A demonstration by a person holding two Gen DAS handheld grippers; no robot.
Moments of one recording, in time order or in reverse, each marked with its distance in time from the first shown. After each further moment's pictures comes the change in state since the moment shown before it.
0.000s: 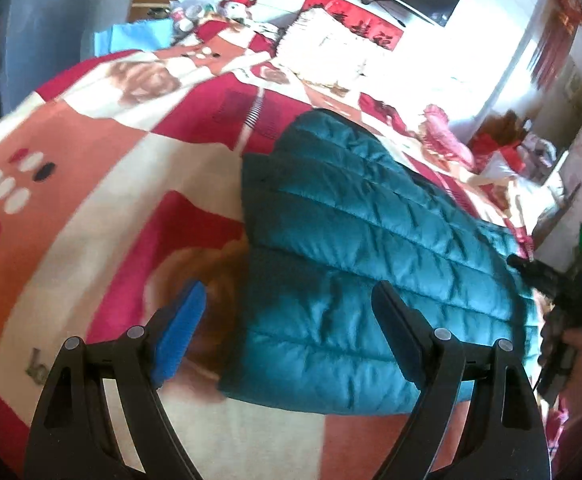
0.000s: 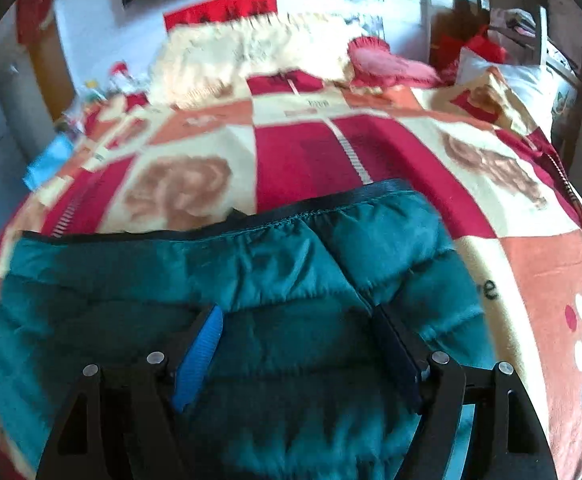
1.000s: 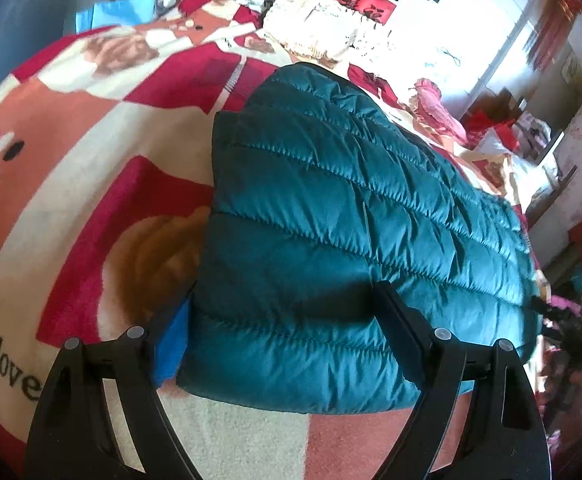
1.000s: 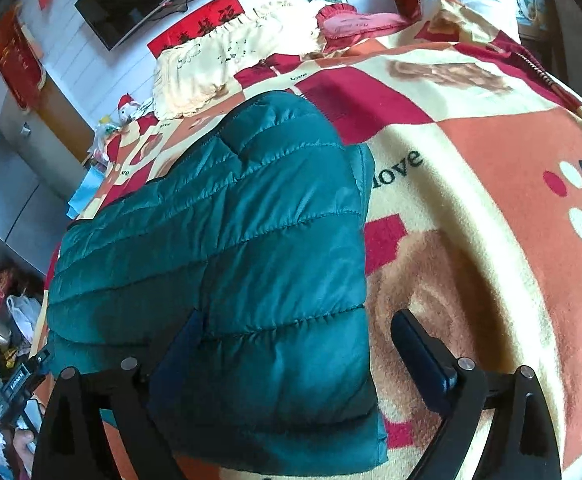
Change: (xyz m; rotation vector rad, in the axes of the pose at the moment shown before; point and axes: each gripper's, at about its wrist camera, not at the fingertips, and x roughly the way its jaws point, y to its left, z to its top) left arm 0.028 -0.008 -0.007 0.000 0.099 -0.035; right arm -0.031 -0.087 -0.073 0.180 0.088 0.182
